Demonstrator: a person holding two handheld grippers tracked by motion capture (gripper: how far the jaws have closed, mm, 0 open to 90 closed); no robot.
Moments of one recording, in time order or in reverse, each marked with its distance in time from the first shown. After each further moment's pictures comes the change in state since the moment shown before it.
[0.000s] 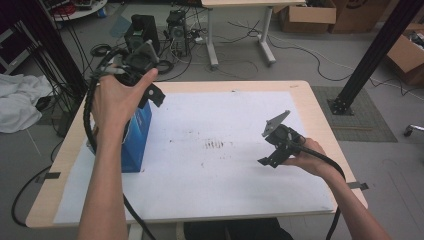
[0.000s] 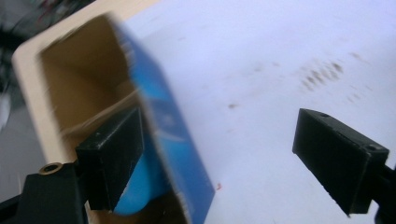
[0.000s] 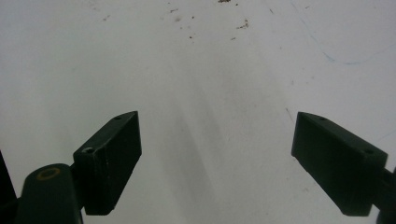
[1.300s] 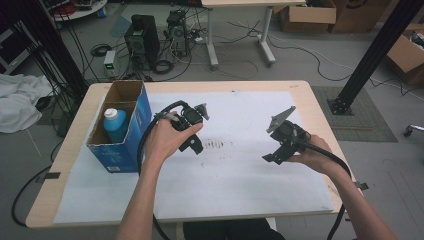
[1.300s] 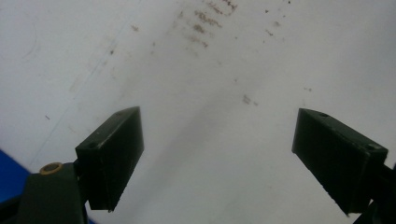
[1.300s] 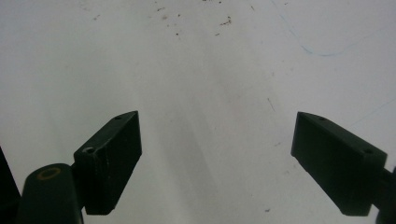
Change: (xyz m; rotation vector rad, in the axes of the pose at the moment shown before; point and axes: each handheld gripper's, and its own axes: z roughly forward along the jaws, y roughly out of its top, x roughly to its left) left arm -0.092 -0.017 0.132 0.142 -0.252 0.360; right arm -0.005 -0.001 -0.015 0.011 -0.033 0.019
